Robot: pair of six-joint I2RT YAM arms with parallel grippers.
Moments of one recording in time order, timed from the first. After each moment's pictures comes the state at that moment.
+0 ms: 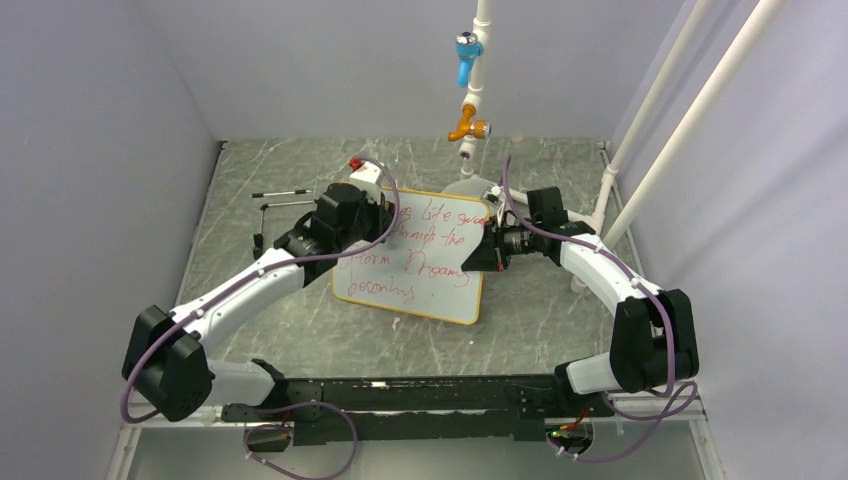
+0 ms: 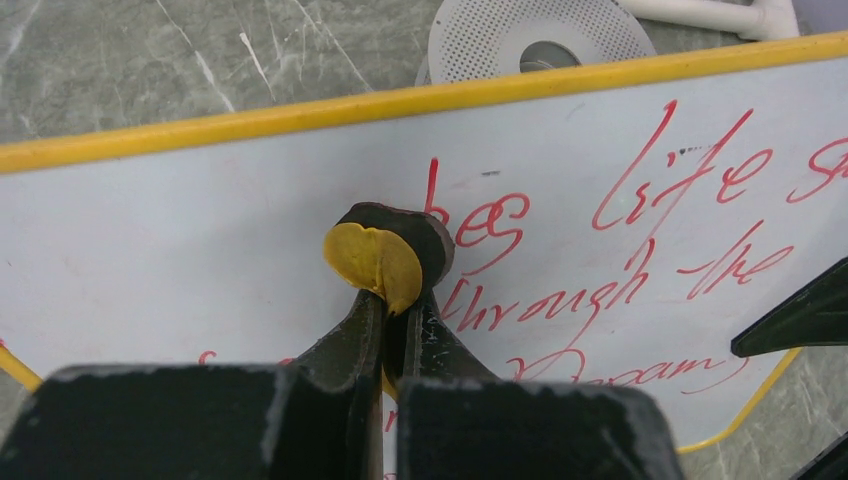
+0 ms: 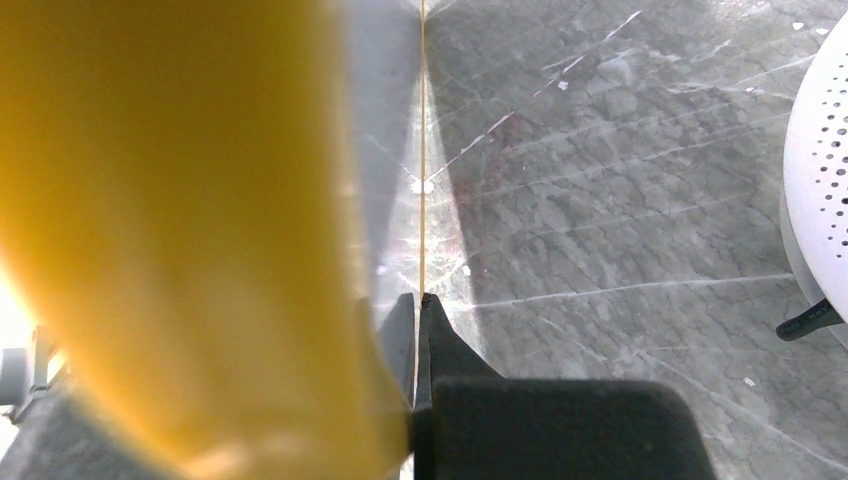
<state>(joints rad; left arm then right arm) -0.62 1.28 0.95 -0.07 -0.07 -0.27 0.23 1.39 0.89 -0.40 -1.07 -0.14</state>
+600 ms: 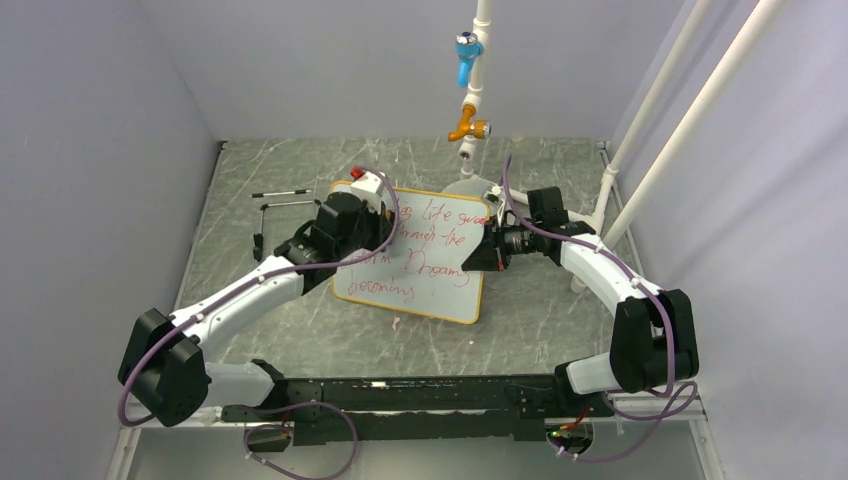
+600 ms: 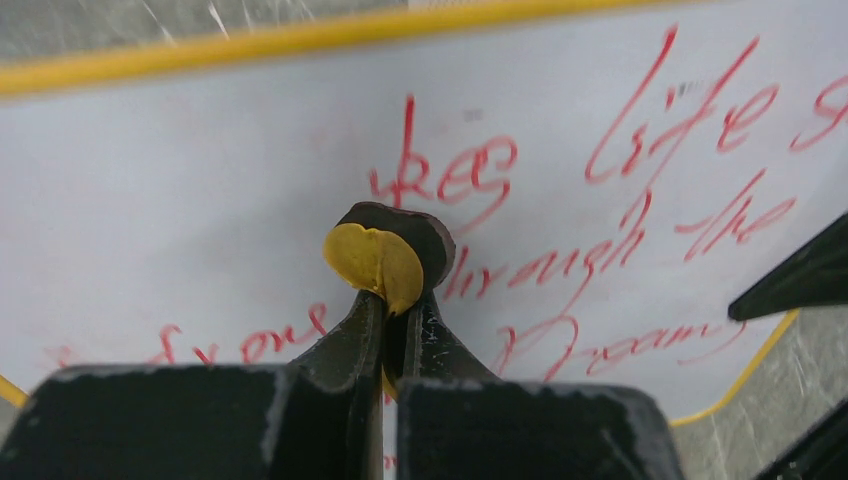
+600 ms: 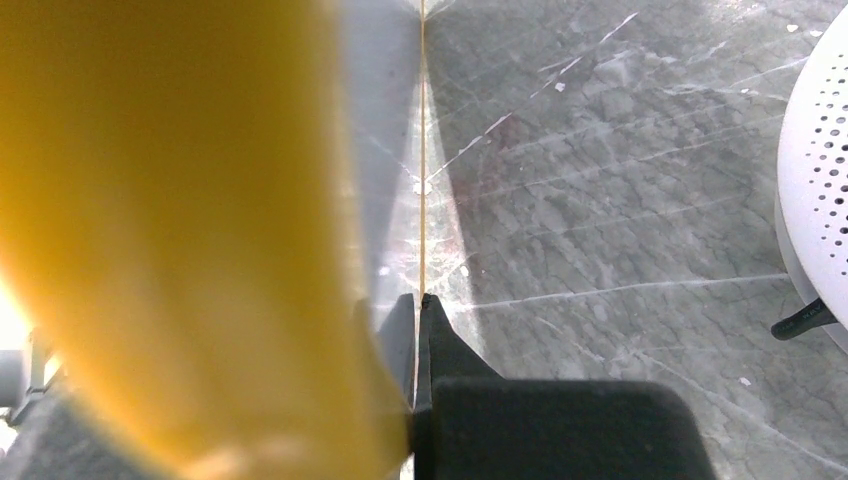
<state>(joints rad) -0.63 1.28 0.94 -0.06 -0.04 -0.26 0.23 1.39 0.89 -0.39 -1.07 -0.14</state>
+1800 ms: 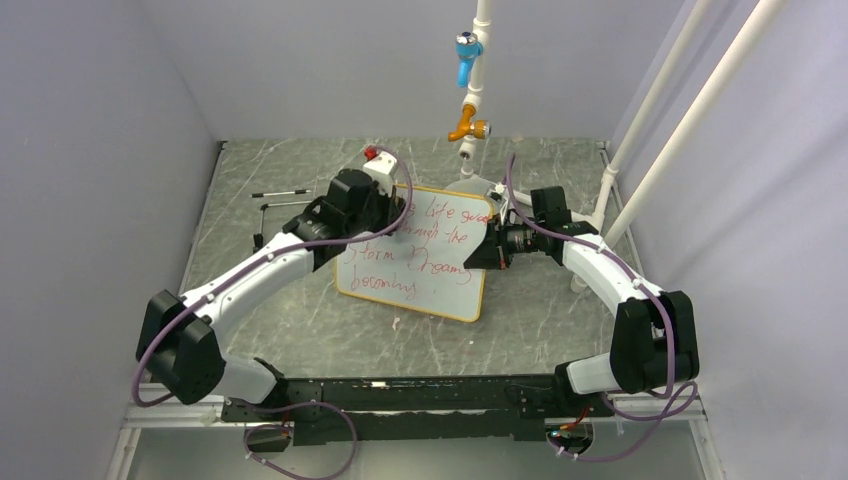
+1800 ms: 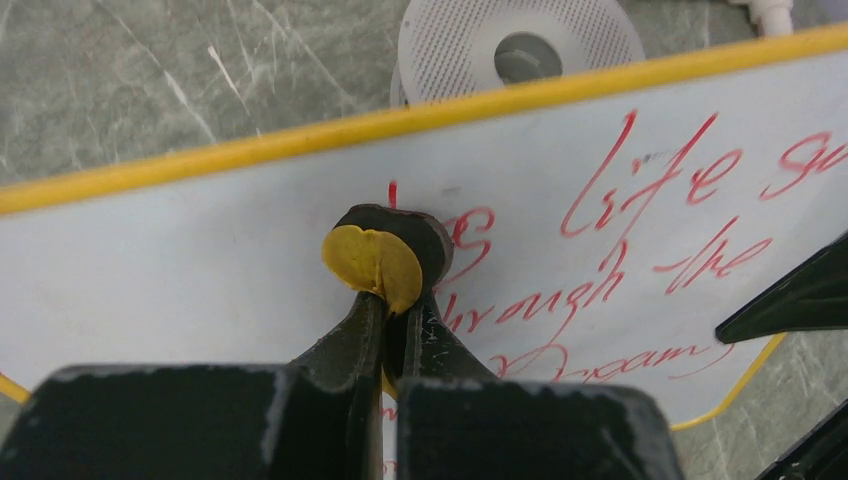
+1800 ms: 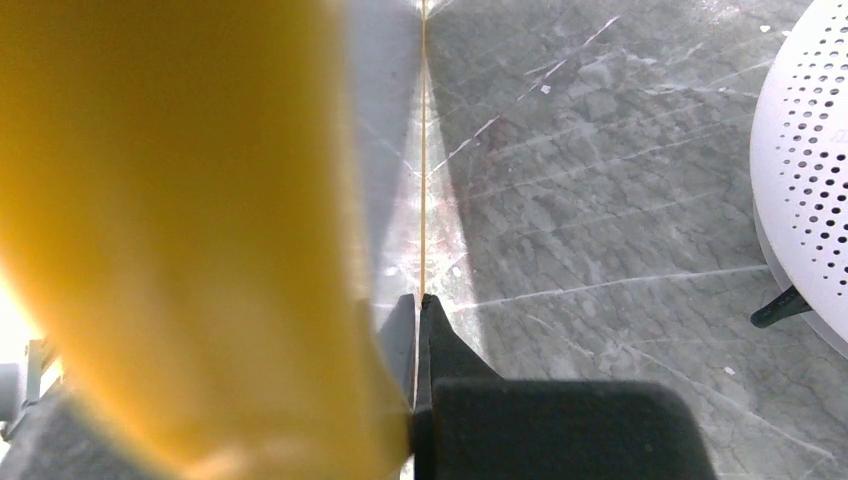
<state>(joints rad) -0.63 1.37 1.09 -0.18 -0.02 -0.21 0.21 1.39 0.89 -0.39 -1.07 -0.14</state>
